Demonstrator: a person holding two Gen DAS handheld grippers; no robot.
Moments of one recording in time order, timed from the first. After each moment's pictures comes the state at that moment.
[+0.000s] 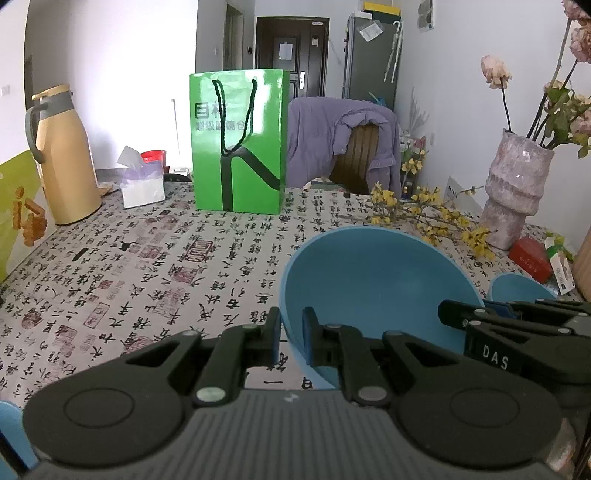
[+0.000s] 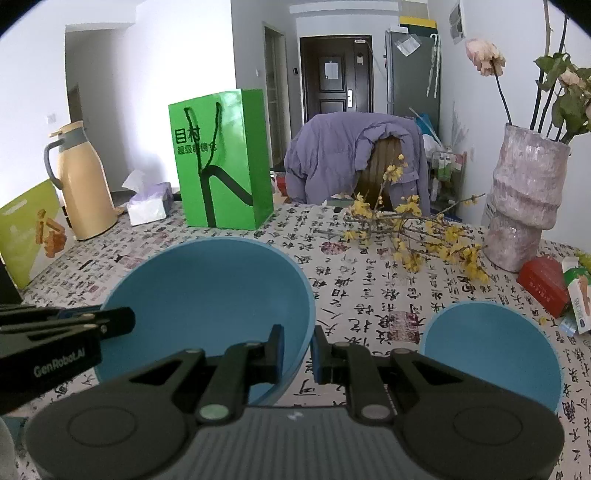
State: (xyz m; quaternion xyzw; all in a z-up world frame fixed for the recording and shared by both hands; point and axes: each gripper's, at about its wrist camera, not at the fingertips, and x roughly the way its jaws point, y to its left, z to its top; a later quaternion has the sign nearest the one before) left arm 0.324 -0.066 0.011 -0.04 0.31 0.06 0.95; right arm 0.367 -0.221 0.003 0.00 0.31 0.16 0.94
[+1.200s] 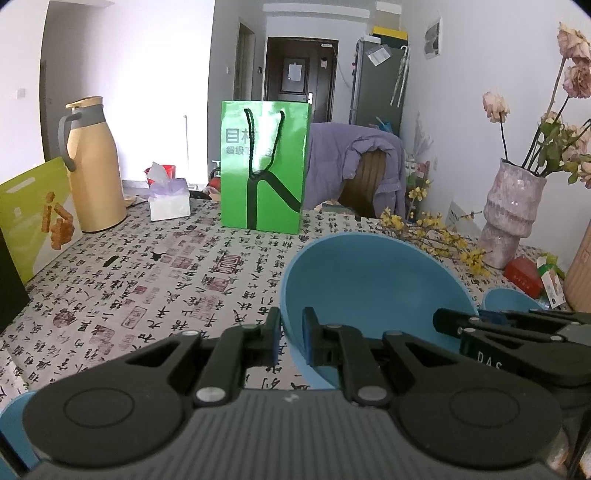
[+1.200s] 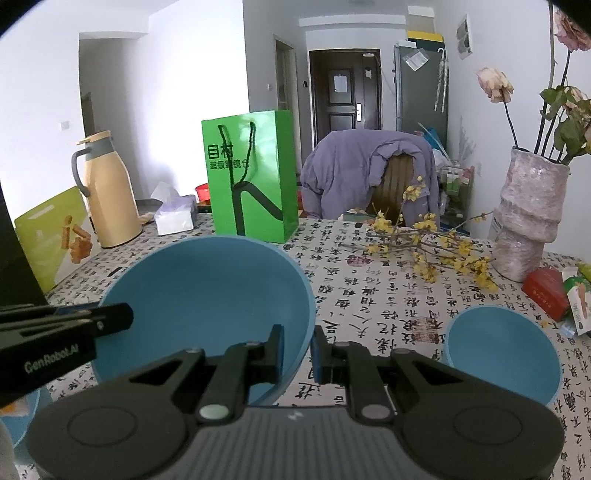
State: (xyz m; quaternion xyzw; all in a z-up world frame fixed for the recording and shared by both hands) left arm 0.272 -0.039 0.036 -0.05 0.28 0.07 0.96; right arm 0.322 -0.193 0.027 0.00 0.29 0.17 0.94
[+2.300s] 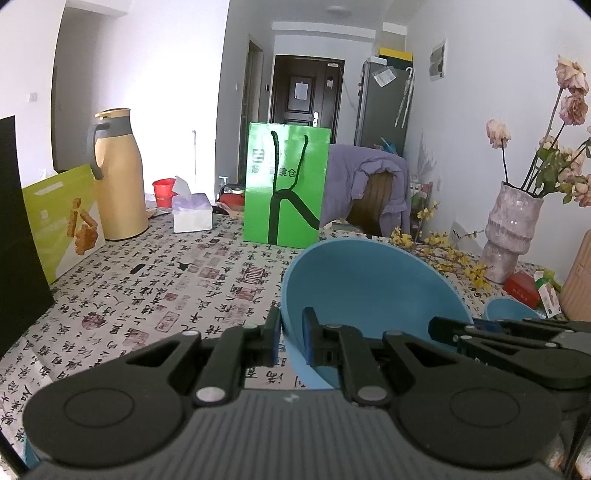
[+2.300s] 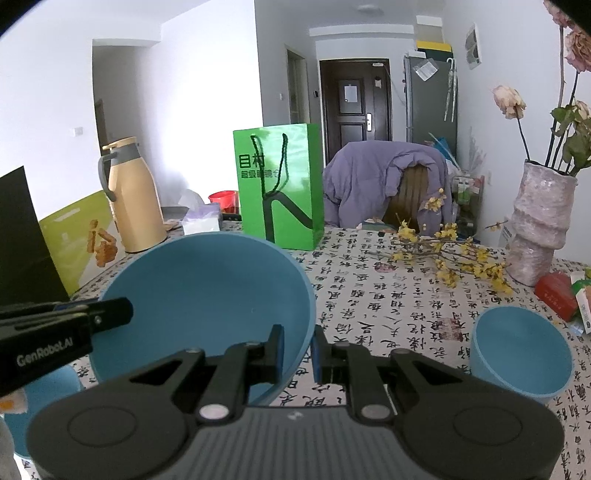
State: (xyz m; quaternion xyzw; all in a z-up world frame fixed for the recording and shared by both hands) left arm 0.226 -0.006 0.050 -0.06 0.24 0.07 0.96; right arm 0.285 -0.161 0.040 0.00 0.27 0.18 0.94
